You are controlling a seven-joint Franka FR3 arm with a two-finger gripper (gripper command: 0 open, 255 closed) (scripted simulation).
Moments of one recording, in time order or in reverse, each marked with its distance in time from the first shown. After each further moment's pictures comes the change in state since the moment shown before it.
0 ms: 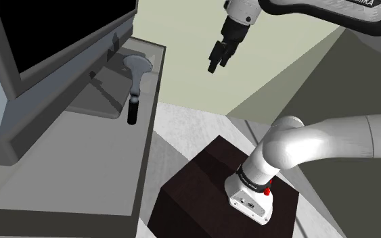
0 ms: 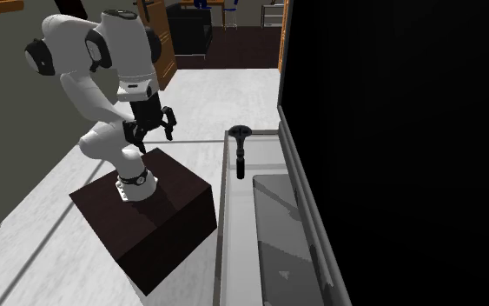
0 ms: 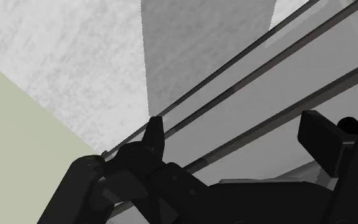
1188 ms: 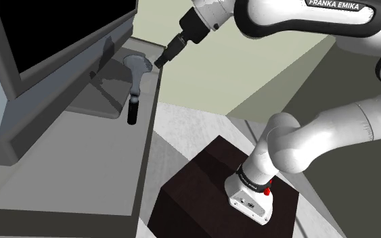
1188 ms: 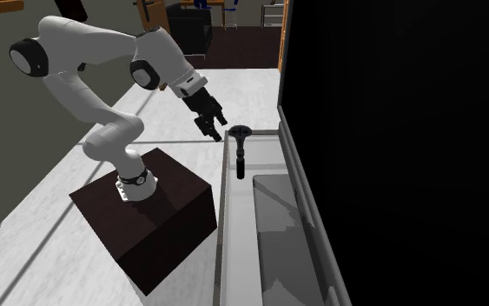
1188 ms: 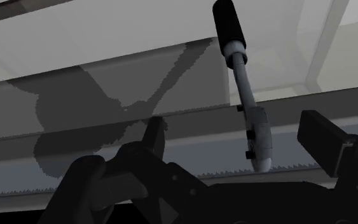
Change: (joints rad) arm 0.303 0.127 0.002 -0.107 0.250 0.667 -0.277
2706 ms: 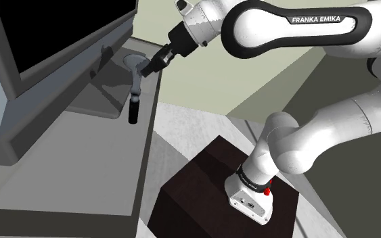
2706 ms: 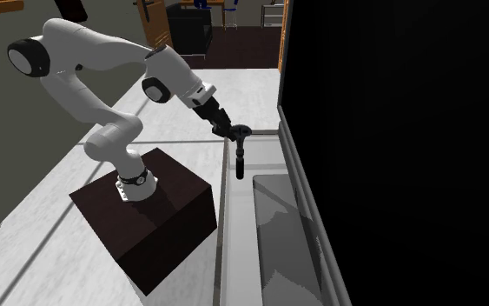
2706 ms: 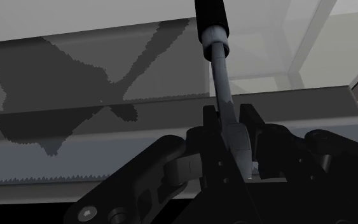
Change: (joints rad) arm 0.094 0.055 -0.015 -0.089 0.080 0.232 -0.109
